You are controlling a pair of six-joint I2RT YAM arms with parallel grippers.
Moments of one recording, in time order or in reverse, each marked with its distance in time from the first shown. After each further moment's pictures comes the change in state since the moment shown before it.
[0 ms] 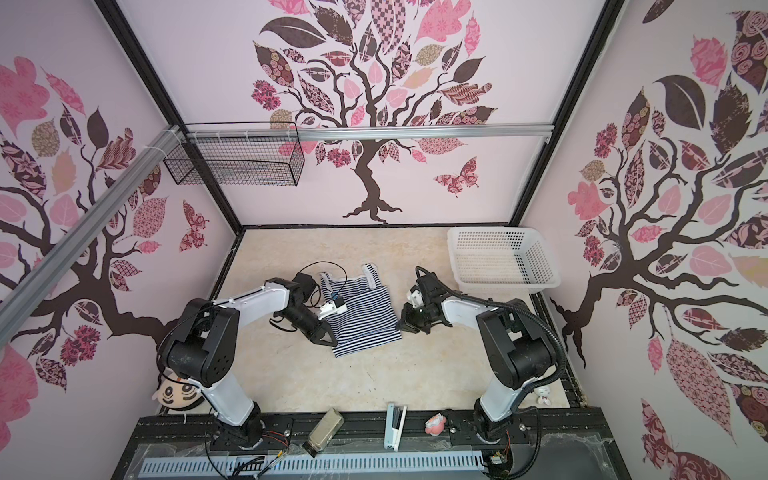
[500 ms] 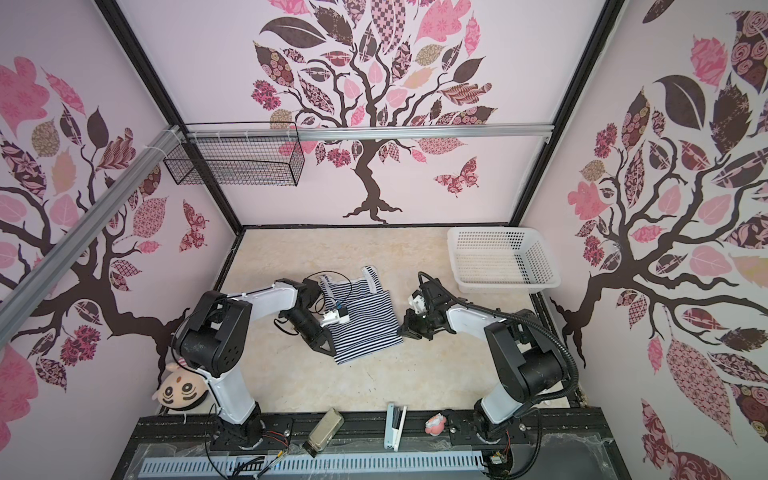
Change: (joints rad) left arm -0.034 0.106 0.025 -0.089 -0.055 0.068; right arm 0.005 -0.075 -0.105 0.022 -0.012 0.003
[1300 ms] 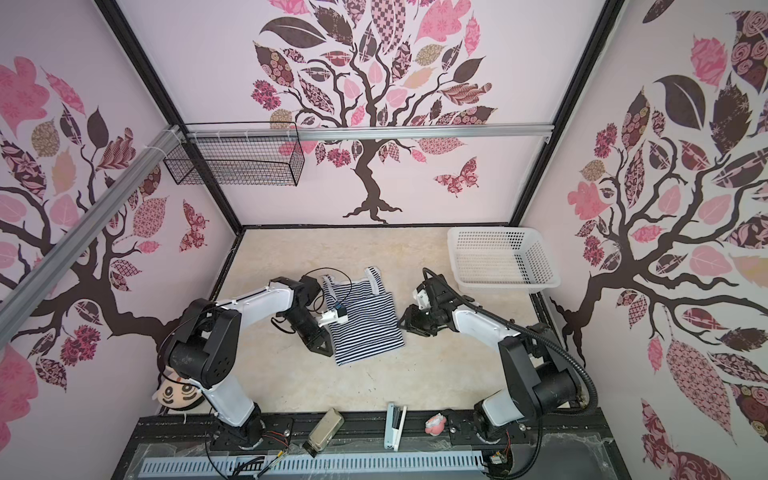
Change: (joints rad) left arm -0.002 -0.105 0.013 -0.023 -0.097 0.005; right arm 0.007 -0.121 0.037 -0.080 0.087 -0.011
